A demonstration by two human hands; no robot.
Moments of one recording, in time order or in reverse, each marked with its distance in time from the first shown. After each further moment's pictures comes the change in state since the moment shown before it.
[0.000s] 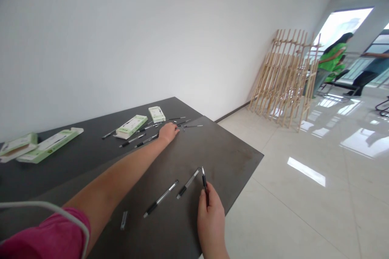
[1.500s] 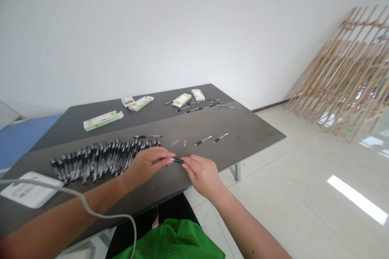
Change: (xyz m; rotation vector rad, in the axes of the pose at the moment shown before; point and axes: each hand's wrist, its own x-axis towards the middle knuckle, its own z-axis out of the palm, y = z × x) left_hand -0.405 0.012 -0.178 -0.331 0.159 0.261; right_hand -0.092 -0.127 -0.048 -0.014 -0.591 -1.012
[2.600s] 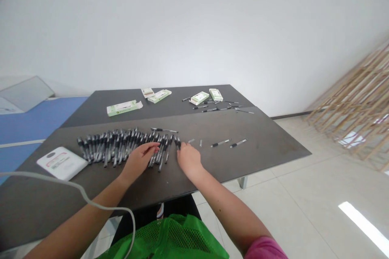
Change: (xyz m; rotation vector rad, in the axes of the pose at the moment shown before) left_hand -0.070 -0.083 -0.007 -0.044 0.348 -0.589; right_hand 0.077 -0.012 0.110 -0.075 -0.414 0.535
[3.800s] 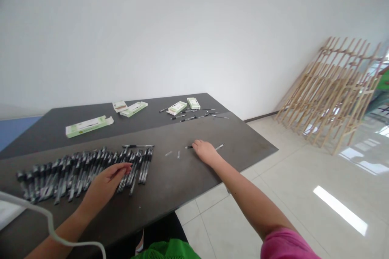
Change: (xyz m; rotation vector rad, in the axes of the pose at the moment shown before) left_hand 0.005 0.001 -0.007 0.110 -0.043 0.006; right_hand 0.036 0.141 -0.079 -0.279 0.105 -0.260
